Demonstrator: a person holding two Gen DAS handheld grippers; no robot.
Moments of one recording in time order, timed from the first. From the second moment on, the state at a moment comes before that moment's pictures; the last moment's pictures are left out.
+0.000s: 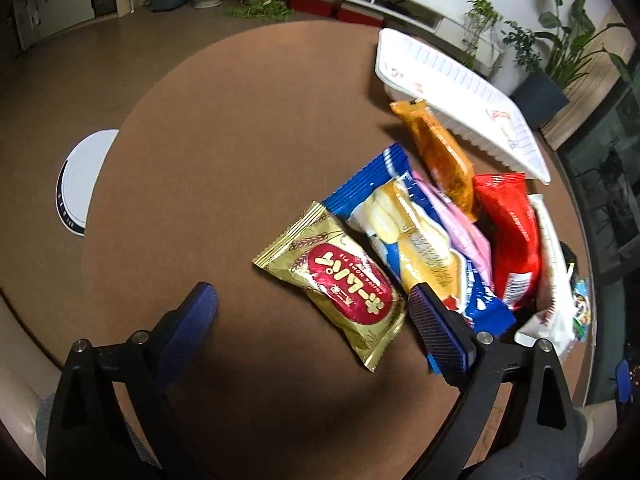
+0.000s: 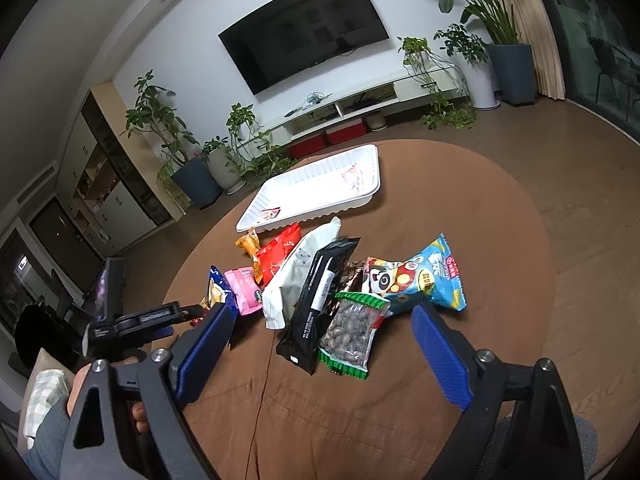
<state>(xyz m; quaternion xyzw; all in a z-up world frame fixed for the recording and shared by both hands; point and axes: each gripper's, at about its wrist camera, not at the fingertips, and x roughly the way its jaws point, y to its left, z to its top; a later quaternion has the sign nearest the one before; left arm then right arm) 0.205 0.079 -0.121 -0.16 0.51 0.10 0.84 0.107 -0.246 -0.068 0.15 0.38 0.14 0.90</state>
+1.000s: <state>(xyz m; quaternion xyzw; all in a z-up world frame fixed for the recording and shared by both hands) 0.205 0.078 -0.126 -0.06 0.52 0.07 0.85 0.099 -0.234 -0.072 0.13 0.40 0.12 0.90</state>
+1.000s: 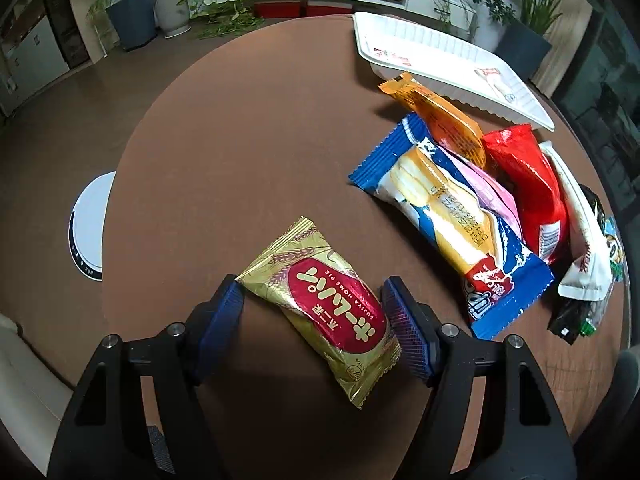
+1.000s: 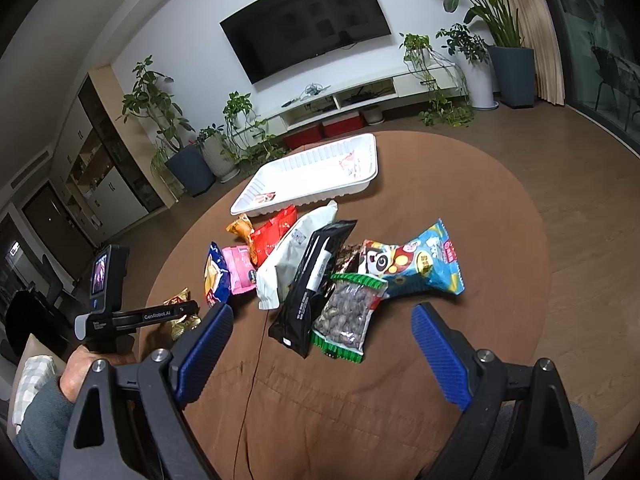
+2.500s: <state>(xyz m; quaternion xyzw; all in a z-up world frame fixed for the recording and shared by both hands) 0.202 0.072 -0.127 -0.07 0.50 -0.04 0.86 0.149 -0.215 -0.143 0.17 0.50 0.09 0.84</state>
